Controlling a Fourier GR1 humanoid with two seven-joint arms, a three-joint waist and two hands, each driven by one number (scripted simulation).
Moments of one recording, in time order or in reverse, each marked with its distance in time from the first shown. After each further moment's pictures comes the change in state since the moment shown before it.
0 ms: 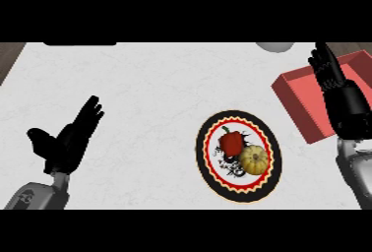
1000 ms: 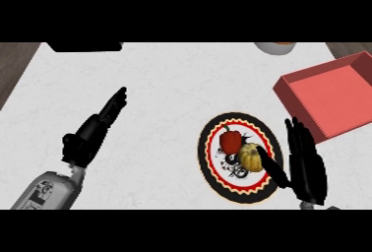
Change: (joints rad) left arm -0.102 0.013 -0.139 -0.073 -0.169 -0.031 -0.006; right arm 0.301 0.033 0.363 0.131 0.966 -0.495 0.434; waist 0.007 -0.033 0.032
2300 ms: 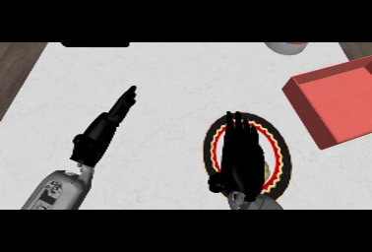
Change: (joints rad) left arm -0.009 -0.074 0.022 -0.032 -0.080 -0.040 0.043; right arm -0.195 0.412 0.117 -0.281 0.280 0.763 0.695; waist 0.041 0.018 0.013
